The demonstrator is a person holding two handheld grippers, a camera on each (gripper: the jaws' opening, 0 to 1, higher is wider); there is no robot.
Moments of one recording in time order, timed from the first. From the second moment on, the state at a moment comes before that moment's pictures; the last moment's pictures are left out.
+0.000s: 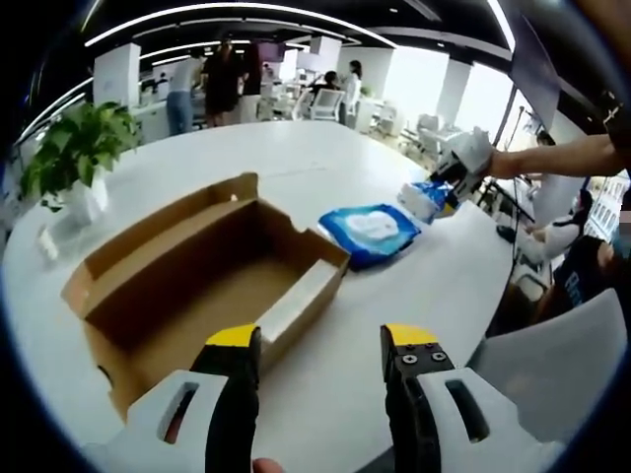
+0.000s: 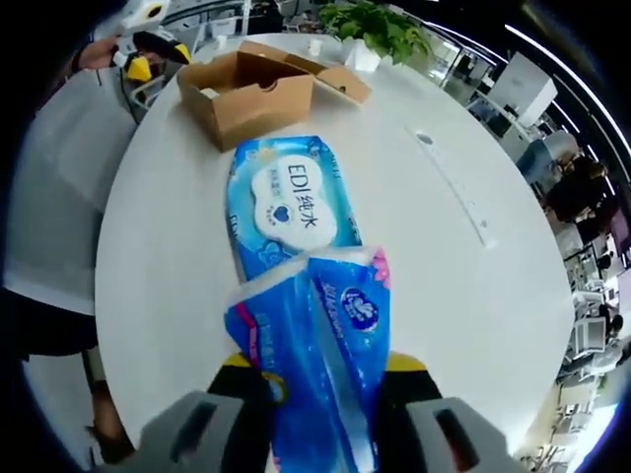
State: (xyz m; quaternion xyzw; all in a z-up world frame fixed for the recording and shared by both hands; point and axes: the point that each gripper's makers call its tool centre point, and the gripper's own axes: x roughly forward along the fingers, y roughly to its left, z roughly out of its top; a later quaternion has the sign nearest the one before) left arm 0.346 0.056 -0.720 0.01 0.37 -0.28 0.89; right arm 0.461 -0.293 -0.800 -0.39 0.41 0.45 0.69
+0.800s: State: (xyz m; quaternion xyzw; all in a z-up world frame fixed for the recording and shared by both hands) left arm 0.349 0.055 -0.722 0.01 0.37 -0.27 0.89; right arm 0.469 -0.303 -0.817 -0.40 0.42 0.46 0.68
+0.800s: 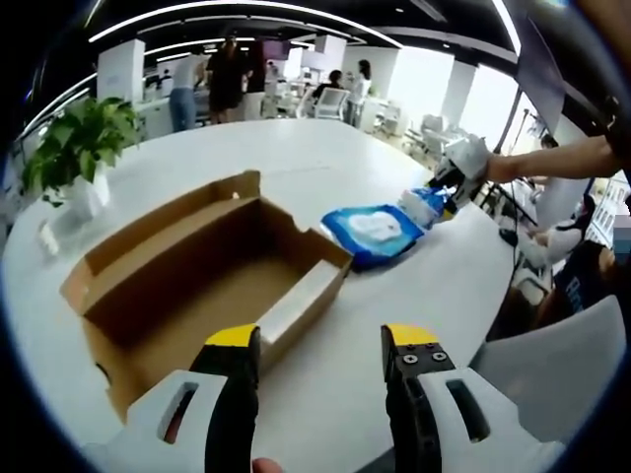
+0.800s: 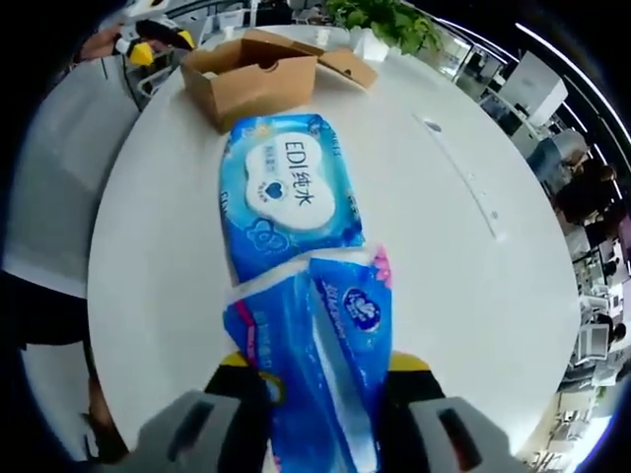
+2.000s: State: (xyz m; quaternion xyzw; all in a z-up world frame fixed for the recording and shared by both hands) left arm 0.345 0.051 -0.730 0.00 0.38 -0.27 0.88; right arm 0.476 -0.310 -0.833 -0.41 0.42 0.47 0.66
